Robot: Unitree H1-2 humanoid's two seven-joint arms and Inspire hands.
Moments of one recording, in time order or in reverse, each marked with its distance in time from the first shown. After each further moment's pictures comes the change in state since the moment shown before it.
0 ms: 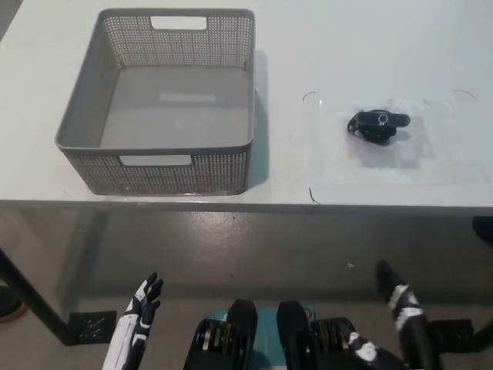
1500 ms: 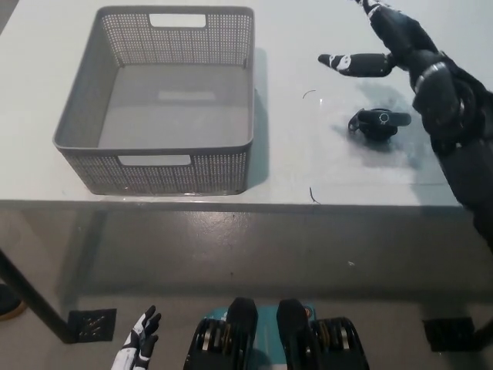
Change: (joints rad) left_arm 0.096 0.004 -0.015 -0.007 0.000 -0.003 -0.001; right_arm -1.269 -0.273 0.177 0.840 -0.500 0.447 0.175
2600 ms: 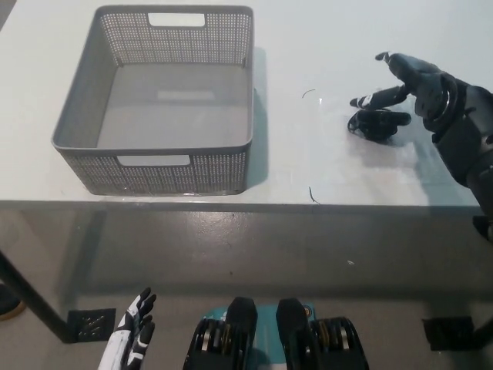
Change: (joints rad) left_arm -0.042 0.036 0.001 -0.032 0.011 -0.007 0.000; right_arm -0.139 0.021 0.119 0.549 0.016 -0.033 -0.021
